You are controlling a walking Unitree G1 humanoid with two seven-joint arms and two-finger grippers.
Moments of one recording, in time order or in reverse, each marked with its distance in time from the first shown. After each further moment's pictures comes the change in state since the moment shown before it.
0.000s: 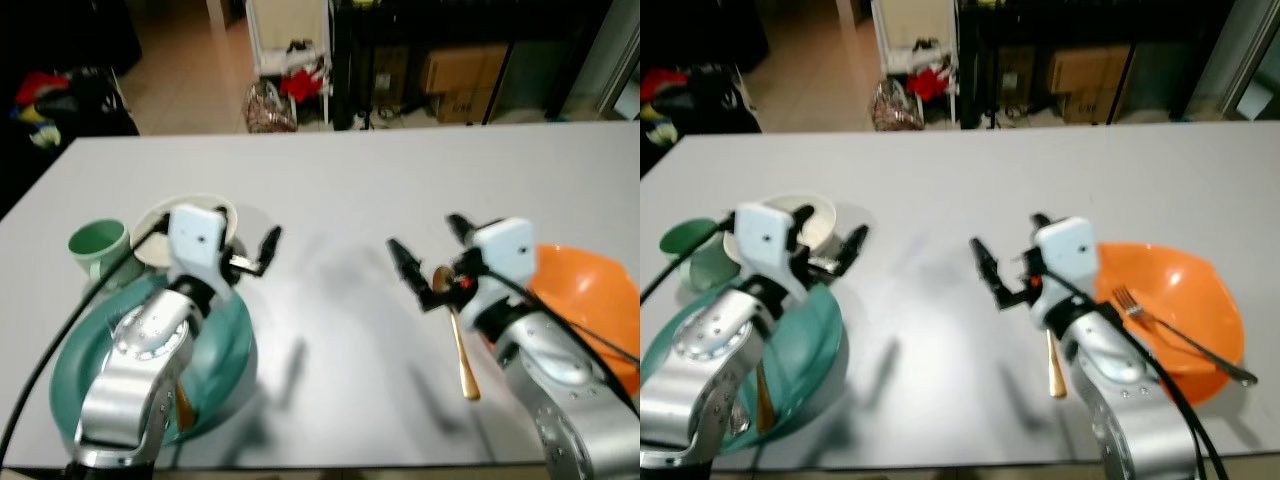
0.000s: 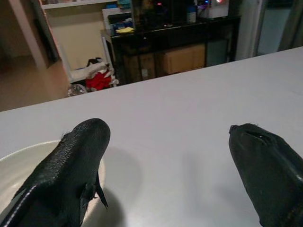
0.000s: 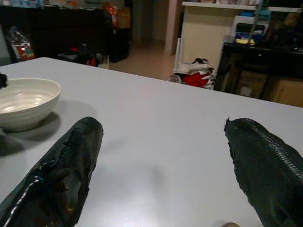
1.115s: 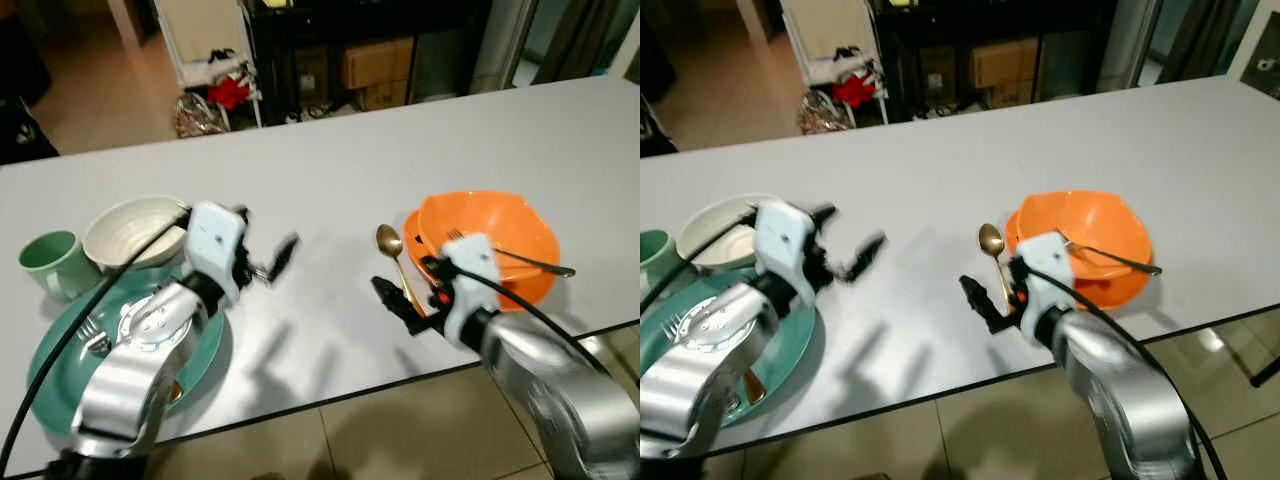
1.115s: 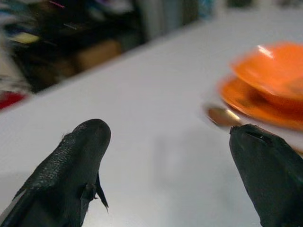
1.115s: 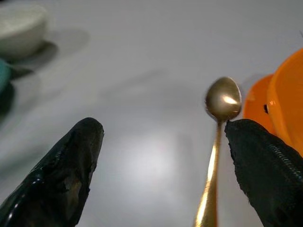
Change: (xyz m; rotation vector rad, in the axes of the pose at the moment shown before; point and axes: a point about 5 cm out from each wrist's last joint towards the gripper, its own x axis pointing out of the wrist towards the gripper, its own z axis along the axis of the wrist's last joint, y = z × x) left arm 0.000 -0.013 -0.002 0.076 0.080 -0.246; right arm 0.019 -0.001 -0.033 0.125 0.332 0.123
